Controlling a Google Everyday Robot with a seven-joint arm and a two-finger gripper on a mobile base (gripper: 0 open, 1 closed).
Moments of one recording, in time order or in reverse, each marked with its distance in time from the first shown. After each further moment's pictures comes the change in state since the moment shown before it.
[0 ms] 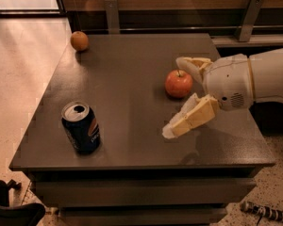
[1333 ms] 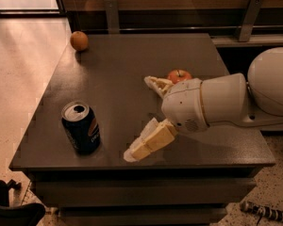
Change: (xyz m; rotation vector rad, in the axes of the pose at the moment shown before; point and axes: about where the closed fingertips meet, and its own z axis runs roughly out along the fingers) arm 0.007 0.040 0.072 -0.014 0.024 -0.026
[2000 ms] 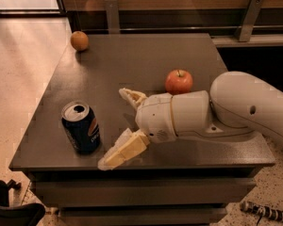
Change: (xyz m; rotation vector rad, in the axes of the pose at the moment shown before) arm -0.004 0.020 0.060 -0.094 -0.131 0.027
